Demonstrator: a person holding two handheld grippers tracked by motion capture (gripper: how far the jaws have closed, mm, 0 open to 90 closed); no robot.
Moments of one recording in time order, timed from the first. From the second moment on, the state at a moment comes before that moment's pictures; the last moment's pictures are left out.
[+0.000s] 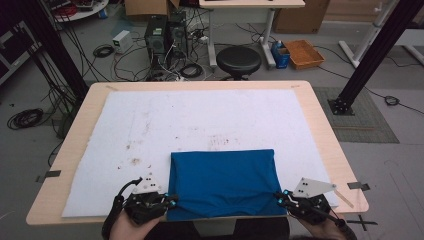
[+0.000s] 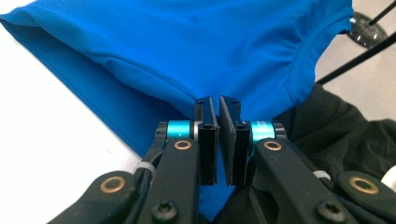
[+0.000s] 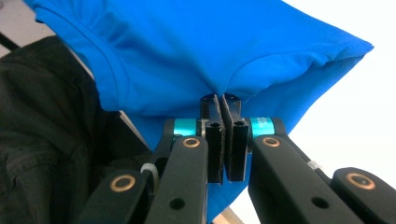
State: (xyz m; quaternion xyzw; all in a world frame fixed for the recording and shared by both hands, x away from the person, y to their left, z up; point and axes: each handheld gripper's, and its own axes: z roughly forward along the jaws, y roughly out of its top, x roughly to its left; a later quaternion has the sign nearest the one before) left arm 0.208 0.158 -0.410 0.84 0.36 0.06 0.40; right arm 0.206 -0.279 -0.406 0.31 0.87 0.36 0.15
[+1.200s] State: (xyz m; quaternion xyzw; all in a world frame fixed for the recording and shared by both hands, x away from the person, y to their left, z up) left arm 0.344 0.172 -0.425 0.76 0.48 0.17 0.40; right arm 0.352 -0.285 -0.413 0.46 0.78 0.38 0.18
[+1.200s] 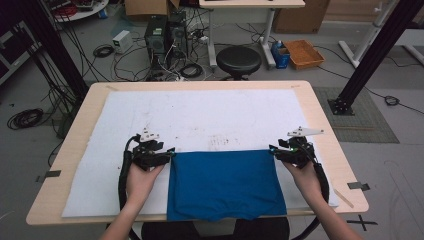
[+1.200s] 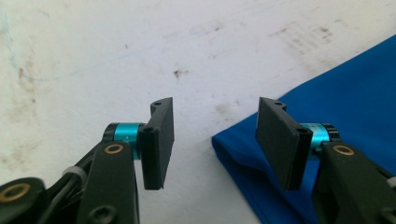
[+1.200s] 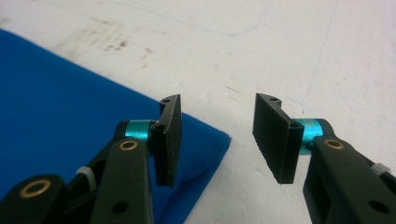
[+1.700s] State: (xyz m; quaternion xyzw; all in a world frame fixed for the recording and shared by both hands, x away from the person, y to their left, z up) left arm 0.348 0.160 -0.442 0.79 0.46 0.15 0.37; right arm 0.370 -0.285 -0.441 0.47 0.80 0.35 0.13
